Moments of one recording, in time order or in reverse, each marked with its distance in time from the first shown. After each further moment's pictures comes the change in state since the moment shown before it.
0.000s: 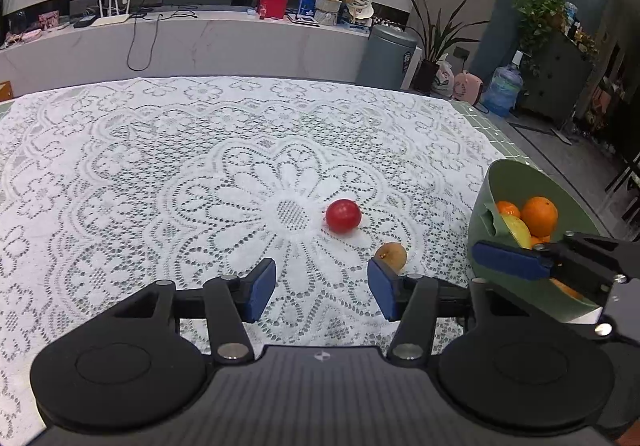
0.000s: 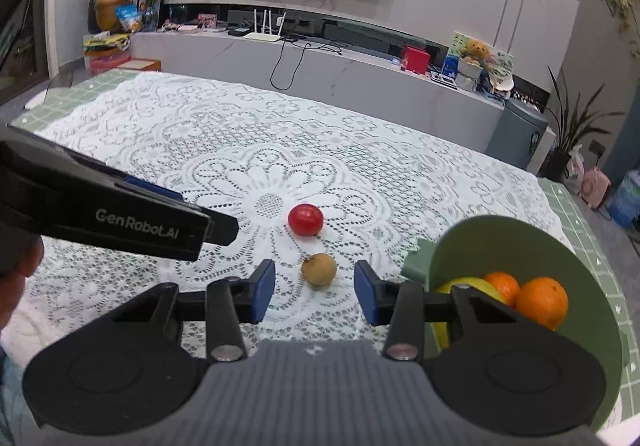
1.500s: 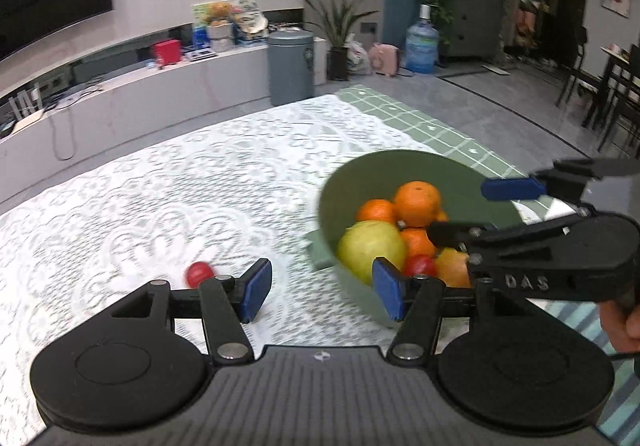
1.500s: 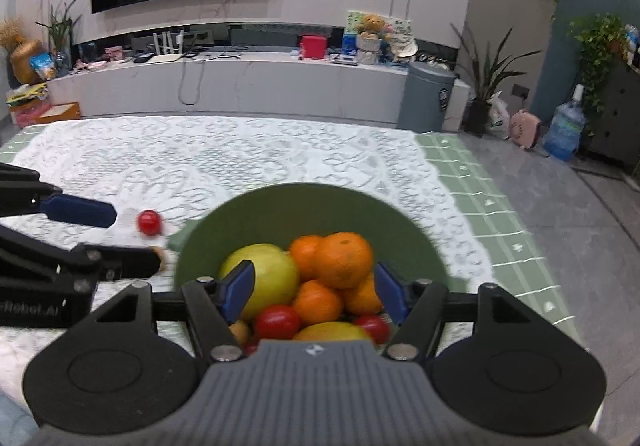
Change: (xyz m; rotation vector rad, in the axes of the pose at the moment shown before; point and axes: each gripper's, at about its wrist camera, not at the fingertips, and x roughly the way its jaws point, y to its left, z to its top) left arm -0.002 -0.126 0.013 0.337 -0.015 -0.061; right arm -0.062 -0.126 -0.029 0.254 0.013 -0.132
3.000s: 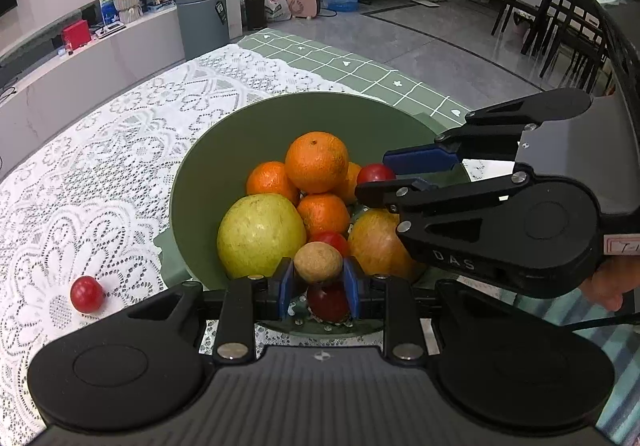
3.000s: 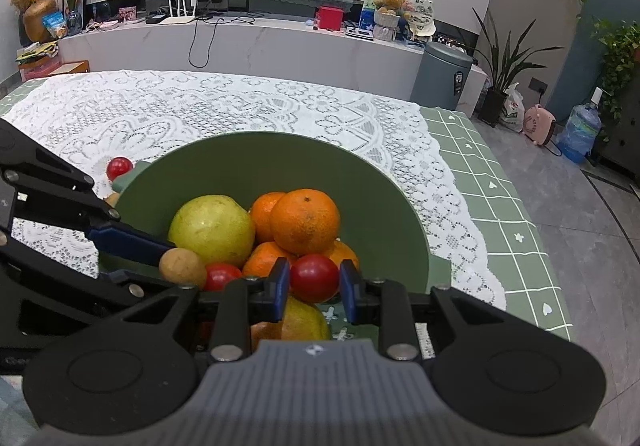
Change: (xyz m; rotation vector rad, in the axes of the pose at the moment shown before) left arm 0.068 -0.053 0.006 0.169 0.173 -0.195; right arm 0.036 -0.042 -0.014 -0.088 0.080 0.001
